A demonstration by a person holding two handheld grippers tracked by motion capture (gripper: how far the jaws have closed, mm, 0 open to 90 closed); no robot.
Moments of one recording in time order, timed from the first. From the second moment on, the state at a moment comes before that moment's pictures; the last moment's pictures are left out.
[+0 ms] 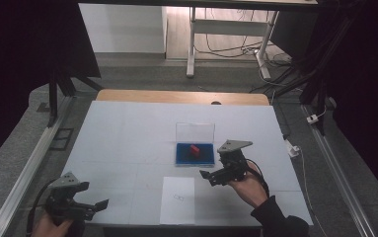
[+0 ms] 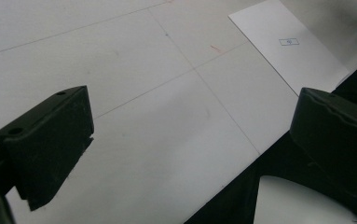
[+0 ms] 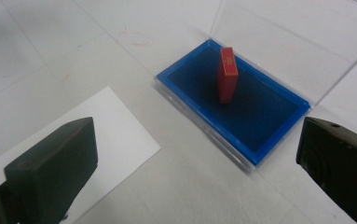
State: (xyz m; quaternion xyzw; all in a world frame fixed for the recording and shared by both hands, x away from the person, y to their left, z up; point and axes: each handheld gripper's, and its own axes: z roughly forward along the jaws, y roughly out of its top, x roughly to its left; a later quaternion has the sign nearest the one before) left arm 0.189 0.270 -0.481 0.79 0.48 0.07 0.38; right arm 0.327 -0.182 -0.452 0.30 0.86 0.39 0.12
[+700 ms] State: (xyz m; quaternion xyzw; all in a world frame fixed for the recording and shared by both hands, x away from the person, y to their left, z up) left arm 0.189 0.270 -0.481 0.78 0.48 0.07 0.38; right arm 0.277 -0.247 -0.443 0.36 0.83 0.41 0.14
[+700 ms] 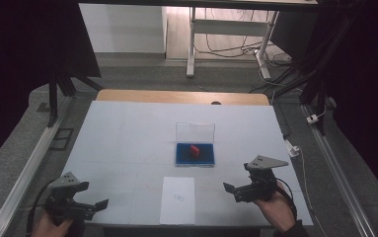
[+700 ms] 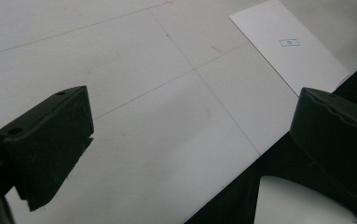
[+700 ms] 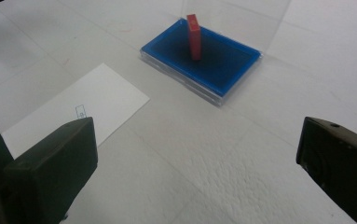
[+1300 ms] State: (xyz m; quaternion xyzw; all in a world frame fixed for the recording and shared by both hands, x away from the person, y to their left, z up) left arm 0.188 0.270 -0.481 0.79 0.48 0.08 0.38; right arm 0.242 -0.295 -0.451 0.41 0.81 0.39 0.16
